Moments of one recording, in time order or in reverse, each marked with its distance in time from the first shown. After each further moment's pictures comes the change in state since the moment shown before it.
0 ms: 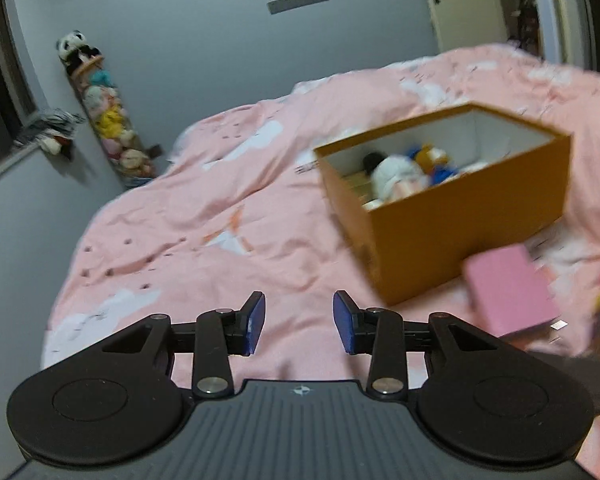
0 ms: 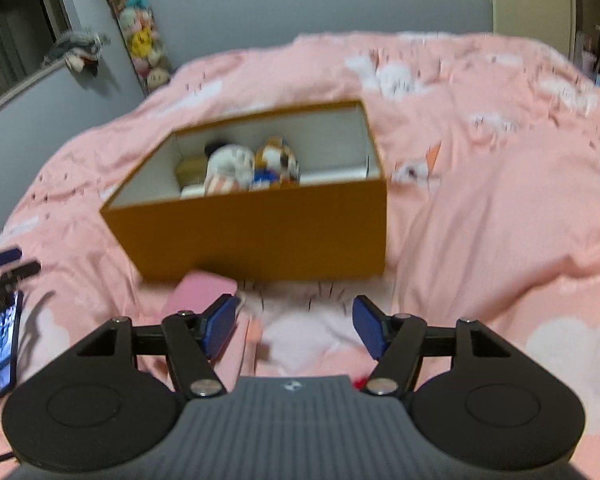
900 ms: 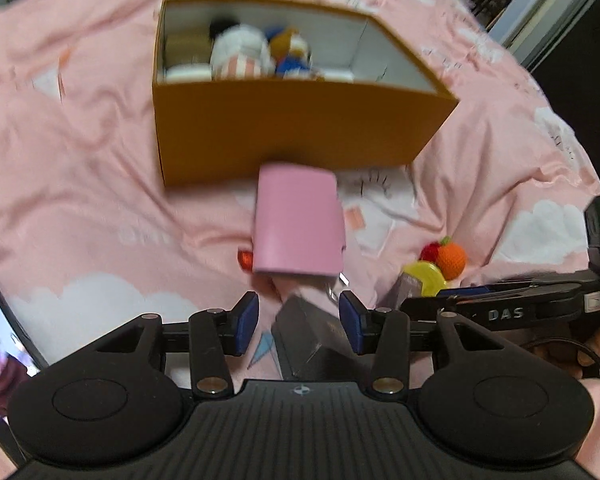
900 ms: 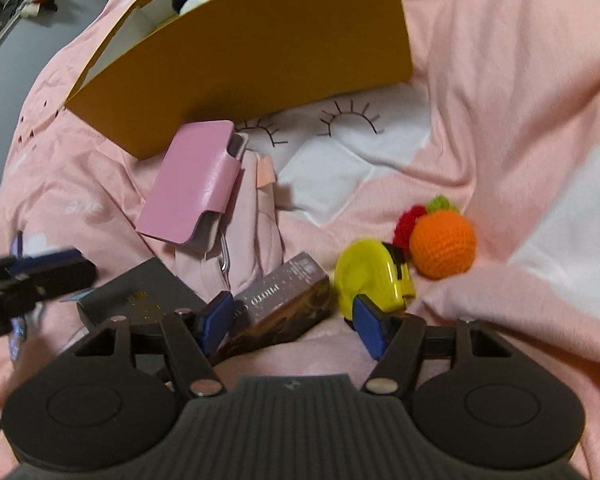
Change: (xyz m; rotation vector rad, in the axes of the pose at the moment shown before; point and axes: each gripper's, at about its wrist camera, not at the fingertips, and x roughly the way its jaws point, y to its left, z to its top) left arm 0.044 -0.055 0.014 -0.287 0.510 -0.486; right arm 0.056 -0.012 -0.041 0.218 0.447 0.112
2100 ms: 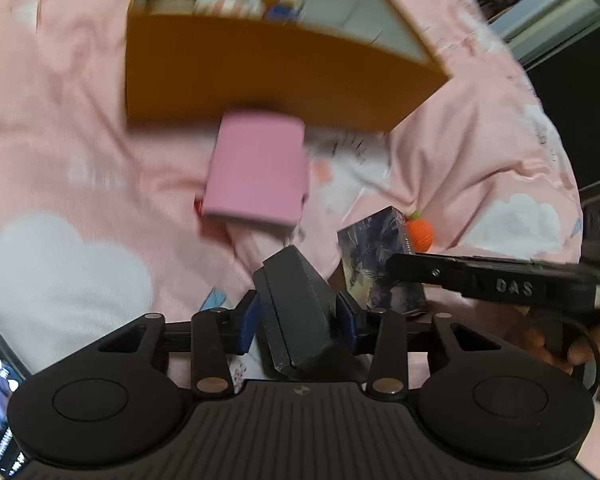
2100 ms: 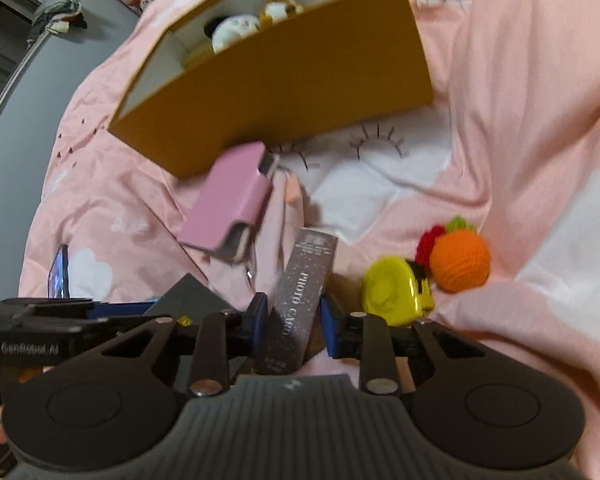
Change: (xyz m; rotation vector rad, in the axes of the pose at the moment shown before) left arm 0.007 -0.010 -0.003 -0.067 0.059 -0.107; right arm -0.025 0.001 0.006 -0.017 -0.059 0.106
